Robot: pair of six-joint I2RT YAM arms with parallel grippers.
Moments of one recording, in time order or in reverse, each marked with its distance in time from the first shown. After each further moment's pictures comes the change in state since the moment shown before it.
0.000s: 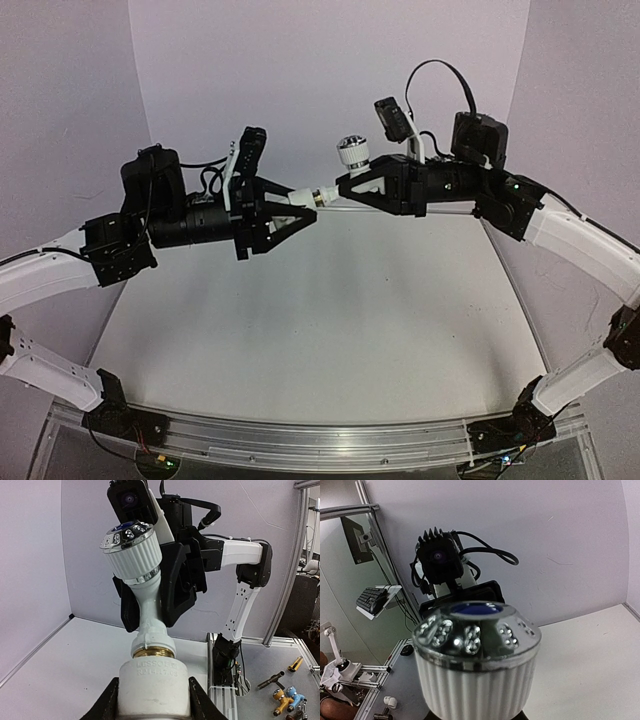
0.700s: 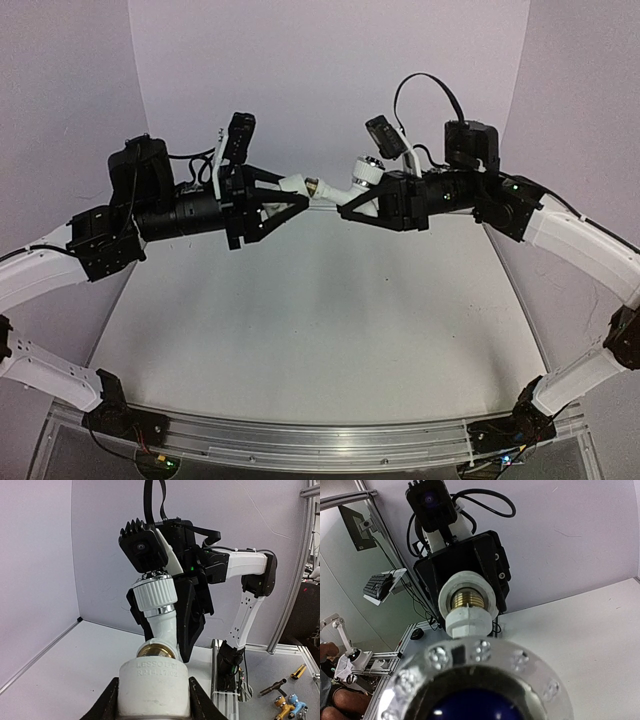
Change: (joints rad) left arm -0.003 -0.033 0.026 -0.047 -0.047 -0.009; right arm 0.004 0.000 -0.001 -0.149 -0.046 -0.048
